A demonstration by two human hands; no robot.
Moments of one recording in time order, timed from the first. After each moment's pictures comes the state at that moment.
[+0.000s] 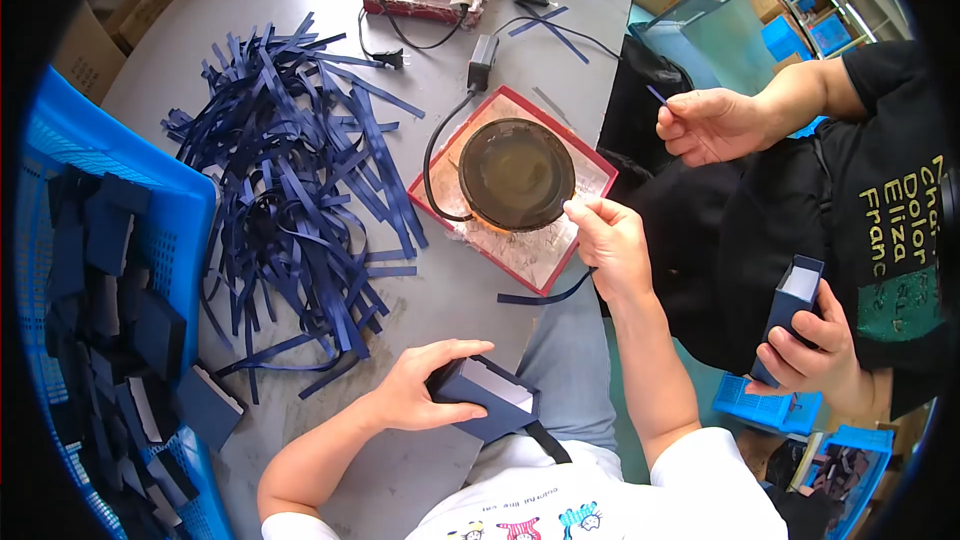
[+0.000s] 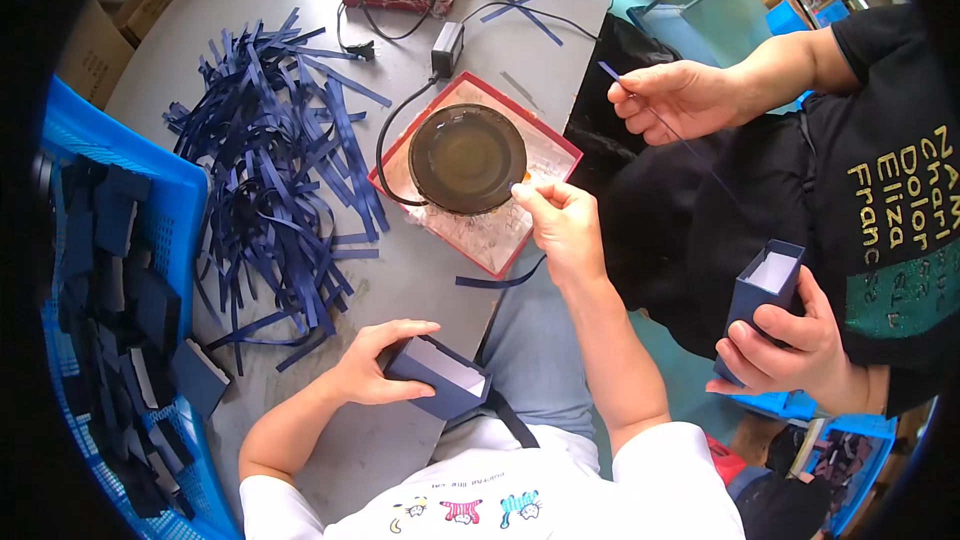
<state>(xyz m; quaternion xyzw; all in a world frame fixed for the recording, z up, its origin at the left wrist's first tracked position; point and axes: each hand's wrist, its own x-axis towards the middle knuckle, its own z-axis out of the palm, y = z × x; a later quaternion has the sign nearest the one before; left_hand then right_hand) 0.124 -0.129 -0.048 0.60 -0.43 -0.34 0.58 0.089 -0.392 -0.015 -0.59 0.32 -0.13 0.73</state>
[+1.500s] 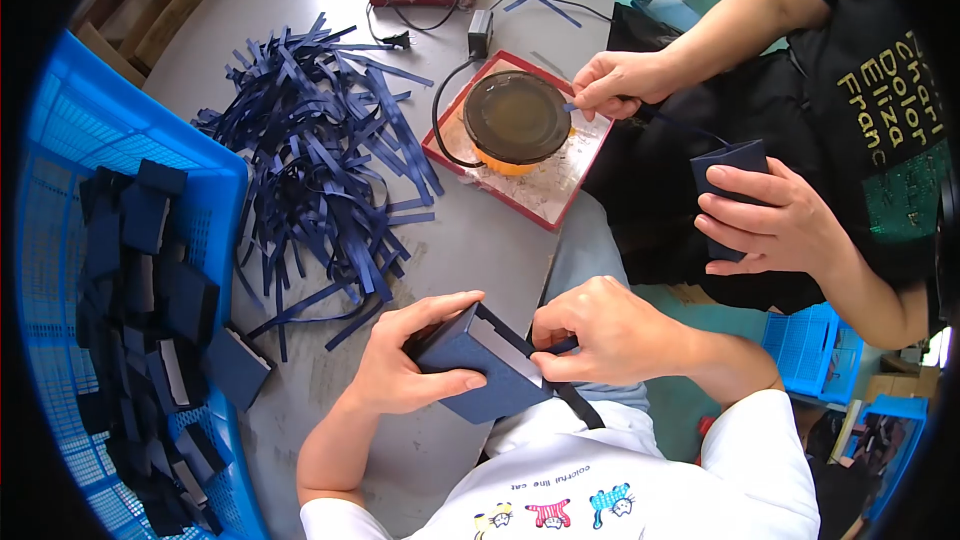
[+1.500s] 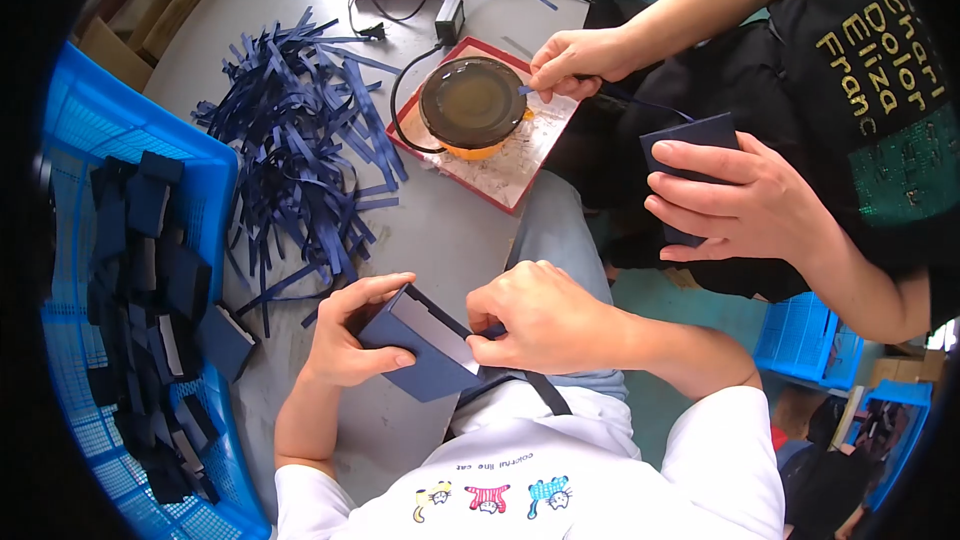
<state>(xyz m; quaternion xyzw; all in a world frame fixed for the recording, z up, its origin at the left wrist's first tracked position) 0.102 -0.099 0.005 0.58 -0.36 -0.33 0.65 0.007 -0.314 0.061 -0.87 -0.06 0.16 0.46</state>
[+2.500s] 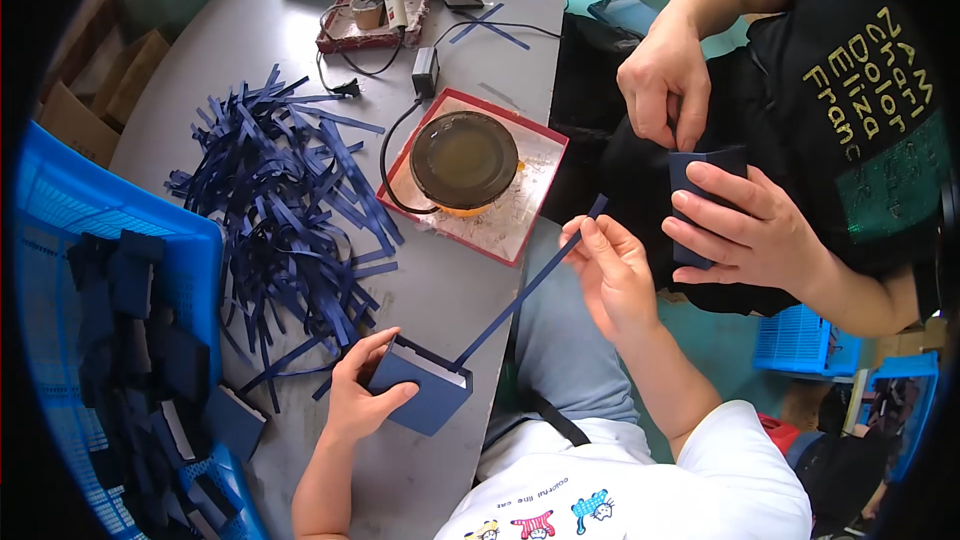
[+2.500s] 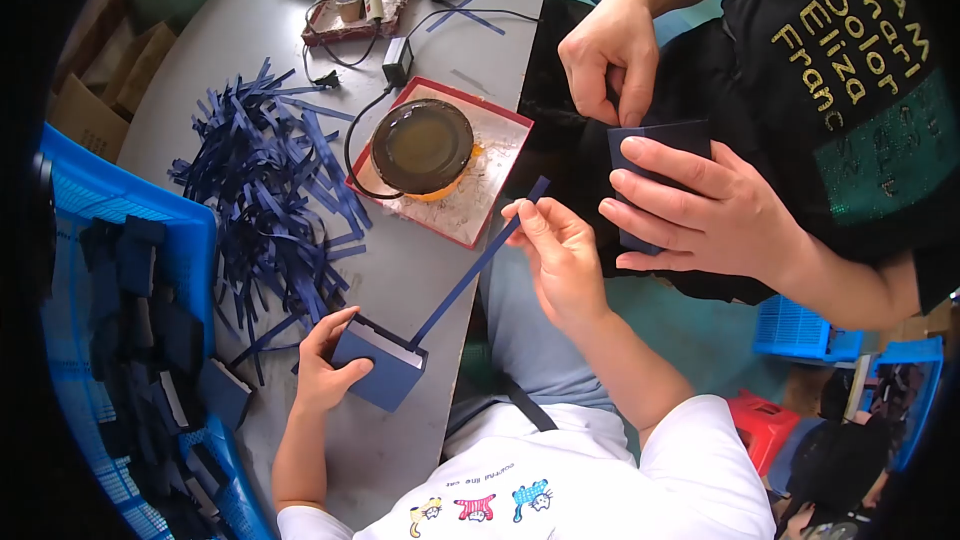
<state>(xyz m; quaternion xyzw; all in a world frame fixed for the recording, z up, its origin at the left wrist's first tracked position) 0.108 -0.081 -0.035 0.66 -0.21 -0.34 0.64 0.018 -0.354 0.013 -0.51 0.23 -0.26 0.78</state>
